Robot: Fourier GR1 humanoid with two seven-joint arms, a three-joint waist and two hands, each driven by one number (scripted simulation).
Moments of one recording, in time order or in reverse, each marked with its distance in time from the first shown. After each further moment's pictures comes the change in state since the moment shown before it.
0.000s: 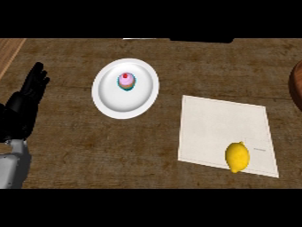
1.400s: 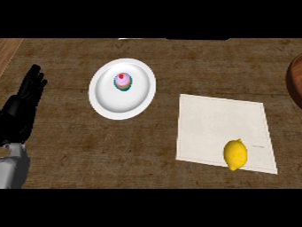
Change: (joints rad) left arm 0.027 -0.009 0.010 -0.024 -0.001 0.009 -0.008; right arm -0.040 -0.254 -0.392 0.313 -0.418 0.519 0.145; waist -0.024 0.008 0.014
